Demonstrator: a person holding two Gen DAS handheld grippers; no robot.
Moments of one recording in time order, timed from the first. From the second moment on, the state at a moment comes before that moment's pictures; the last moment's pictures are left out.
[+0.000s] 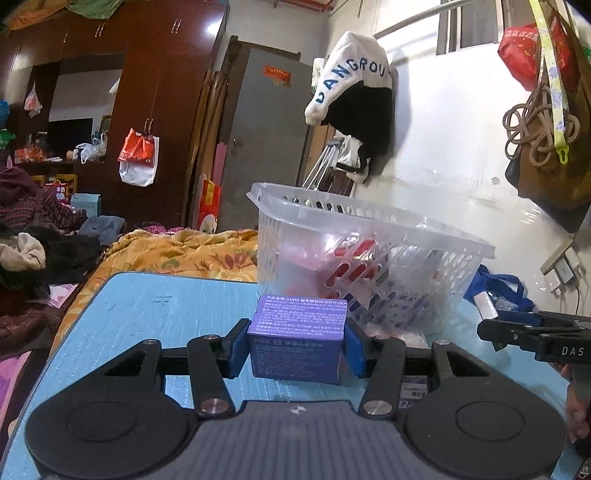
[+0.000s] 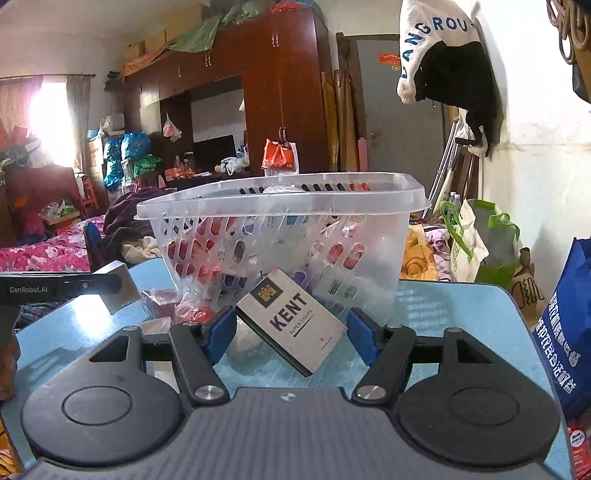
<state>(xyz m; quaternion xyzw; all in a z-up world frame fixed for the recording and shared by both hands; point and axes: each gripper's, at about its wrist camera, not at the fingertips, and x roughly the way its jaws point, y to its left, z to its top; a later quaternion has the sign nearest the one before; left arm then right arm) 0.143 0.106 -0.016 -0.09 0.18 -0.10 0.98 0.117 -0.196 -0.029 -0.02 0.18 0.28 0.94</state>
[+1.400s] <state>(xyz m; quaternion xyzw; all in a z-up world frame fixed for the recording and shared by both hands) 0.222 0.061 0.107 -0.09 0.15 -0.14 0.97 0.177 -0.174 0.084 -0.05 0.10 0.23 0.97</state>
